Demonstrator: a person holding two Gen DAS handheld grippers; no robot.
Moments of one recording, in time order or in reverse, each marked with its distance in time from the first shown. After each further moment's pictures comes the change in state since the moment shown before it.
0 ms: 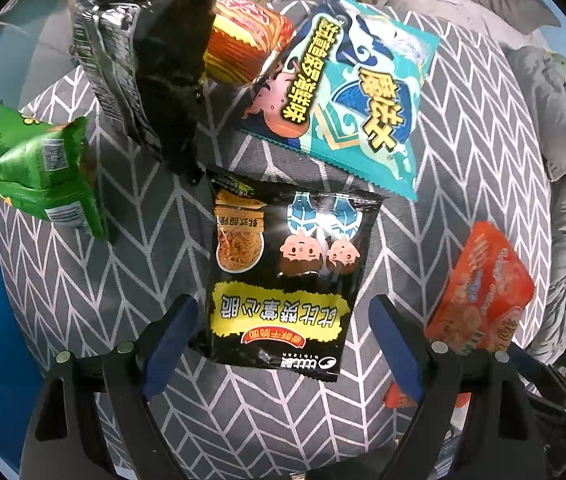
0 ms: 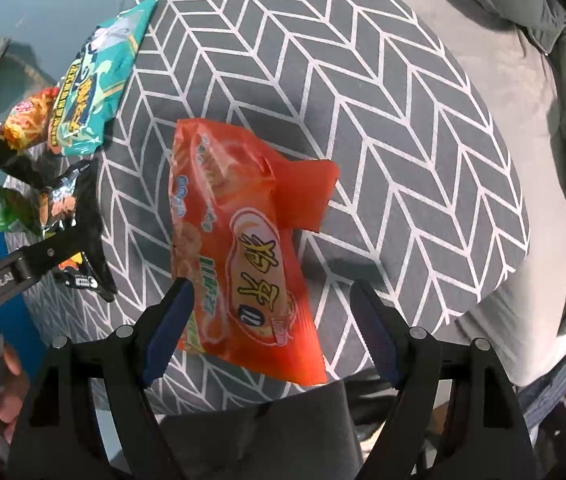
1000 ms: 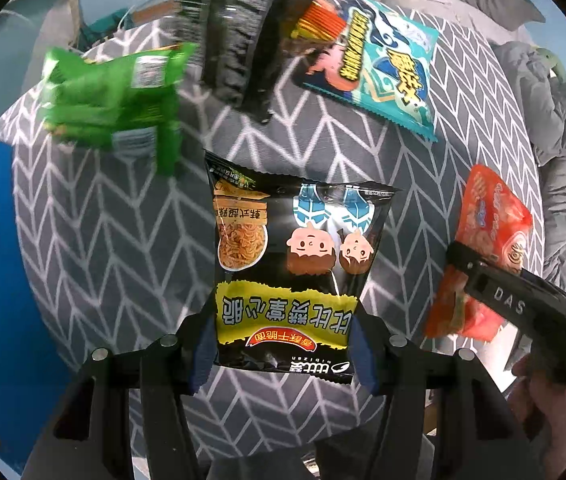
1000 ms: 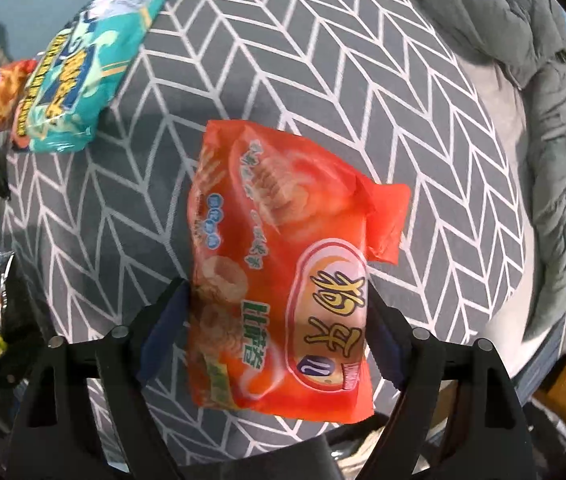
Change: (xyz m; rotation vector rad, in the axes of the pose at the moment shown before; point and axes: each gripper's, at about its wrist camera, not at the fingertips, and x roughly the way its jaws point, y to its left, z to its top) left arm -0.004 0.050 -0.057 0.025 -0.013 -0.053; right arm 0.076 0.116 0.016 -0.043 -0.074 -0.214
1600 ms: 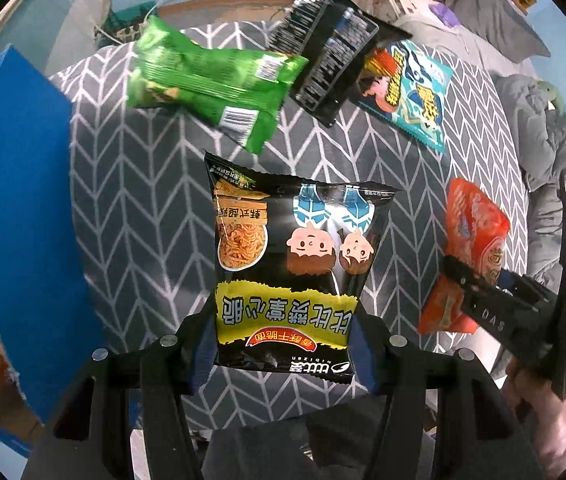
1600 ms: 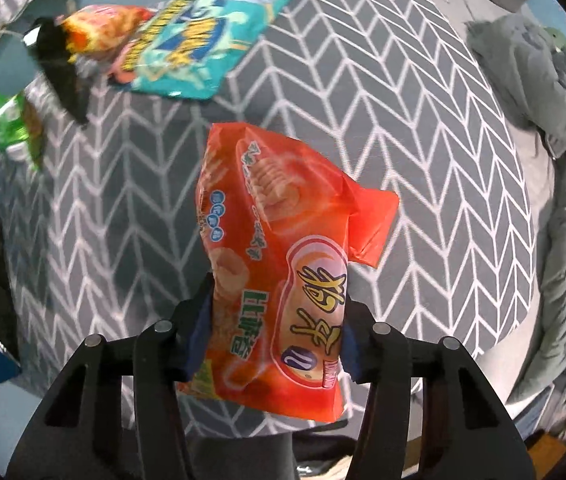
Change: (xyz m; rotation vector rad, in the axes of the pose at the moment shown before) left arm -0.061 0.063 -0.030 -0.085 -0.045 -0.044; right arm -0.076 0.052 -0.084 -0.246 -0.070 0.064
